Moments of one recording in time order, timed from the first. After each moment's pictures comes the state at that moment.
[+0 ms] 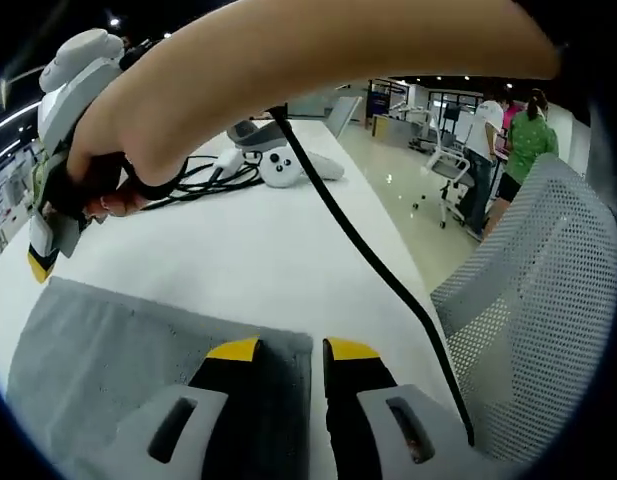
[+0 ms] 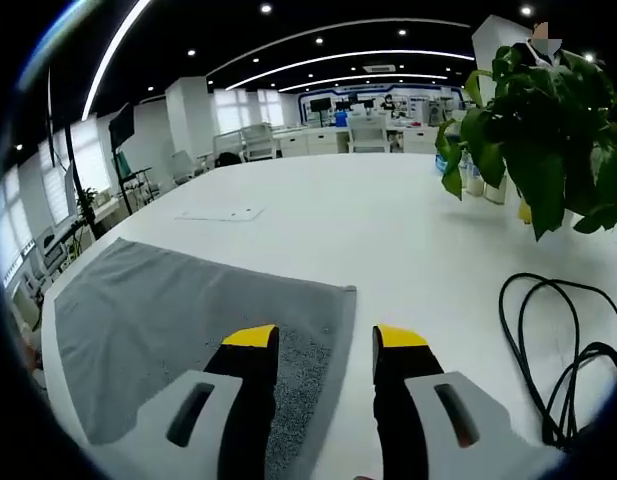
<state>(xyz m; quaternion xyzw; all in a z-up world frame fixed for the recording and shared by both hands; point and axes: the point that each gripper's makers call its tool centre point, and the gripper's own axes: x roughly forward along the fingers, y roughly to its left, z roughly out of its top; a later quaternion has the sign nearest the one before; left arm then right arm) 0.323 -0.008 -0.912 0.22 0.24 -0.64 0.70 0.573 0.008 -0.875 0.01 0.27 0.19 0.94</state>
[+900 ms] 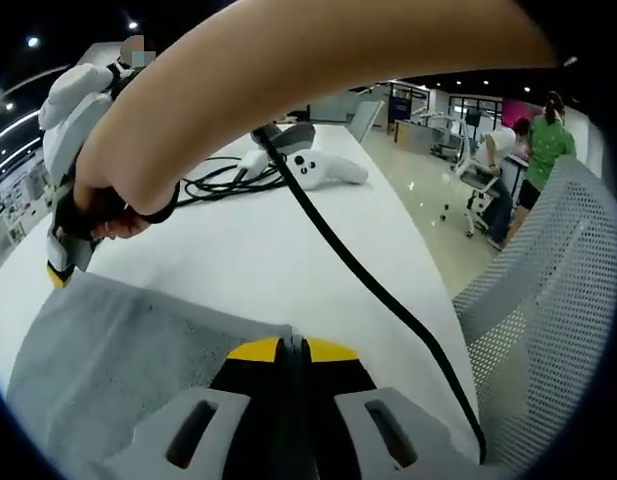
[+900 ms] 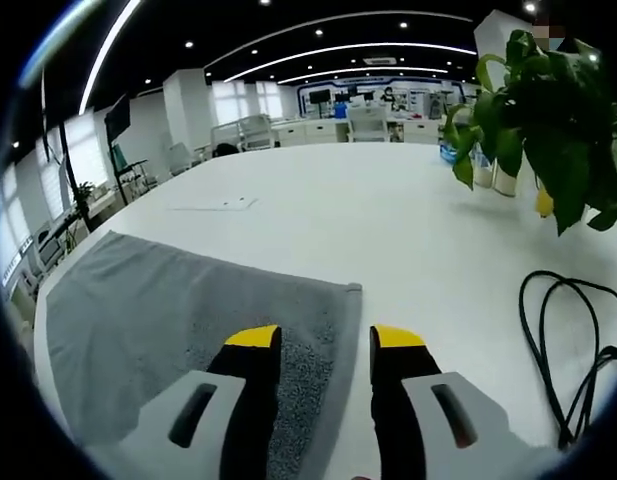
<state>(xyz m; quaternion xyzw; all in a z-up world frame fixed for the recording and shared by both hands) 0.336 -0.007 -0.912 0.21 0.23 -0.60 0.74 0.590 0.018 -0.897 0.00 0.29 0.18 0.94</state>
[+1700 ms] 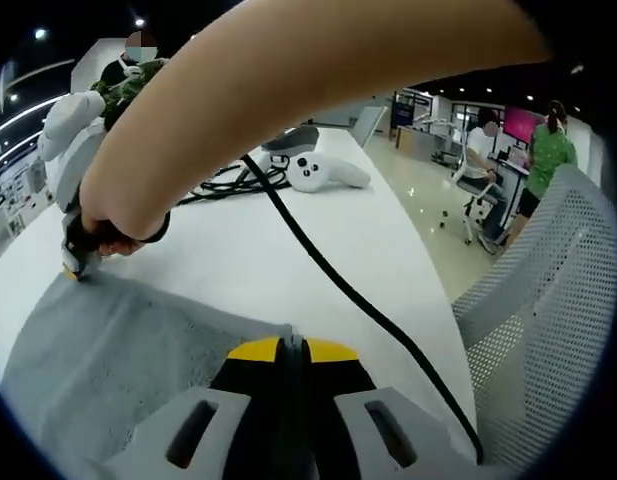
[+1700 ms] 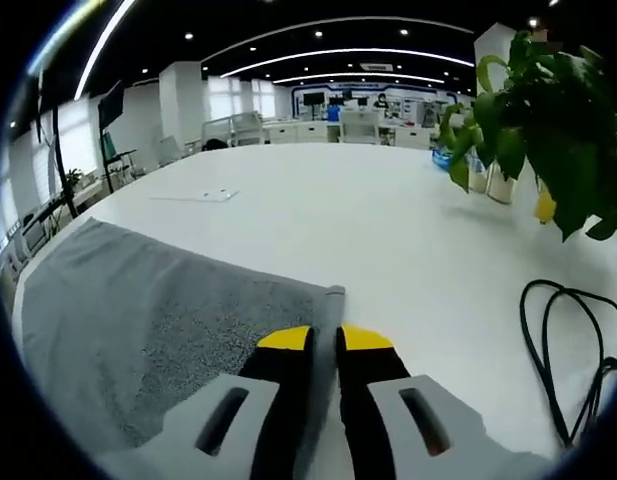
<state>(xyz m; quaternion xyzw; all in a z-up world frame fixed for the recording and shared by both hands) 0.336 -0.006 -0.912 0.19 0.24 -0.60 0.74 0.611 0.016 -0.916 -0.03 0.26 0.16 0.95</state>
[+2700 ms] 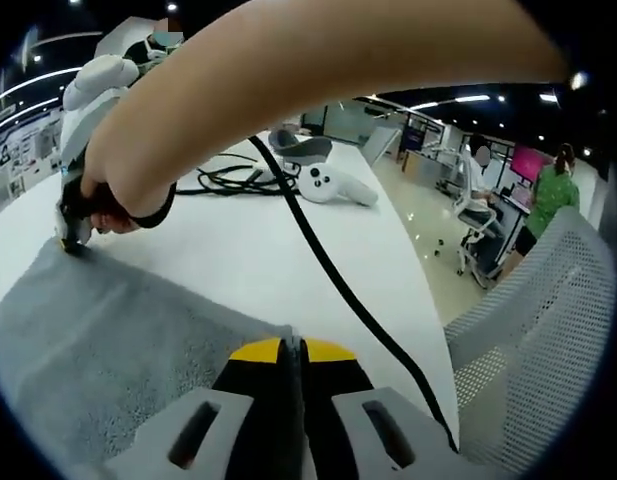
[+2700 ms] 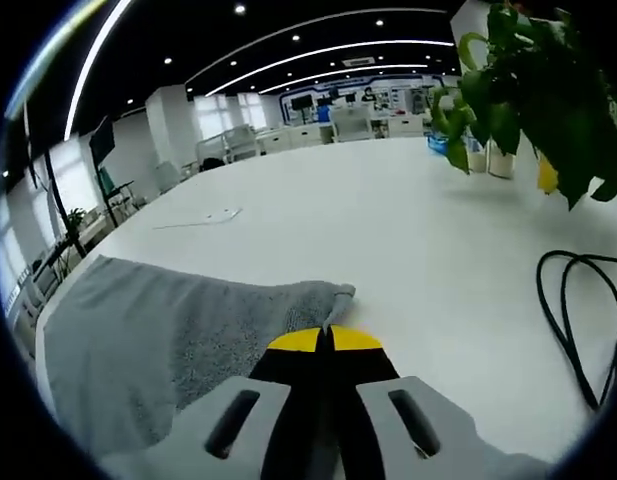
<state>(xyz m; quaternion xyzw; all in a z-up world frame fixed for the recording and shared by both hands) 0.339 -0.006 -0.911 0.11 0.28 -0.59 0.75 0.607 0.025 -0.902 0.06 0.27 0.16 0.95</state>
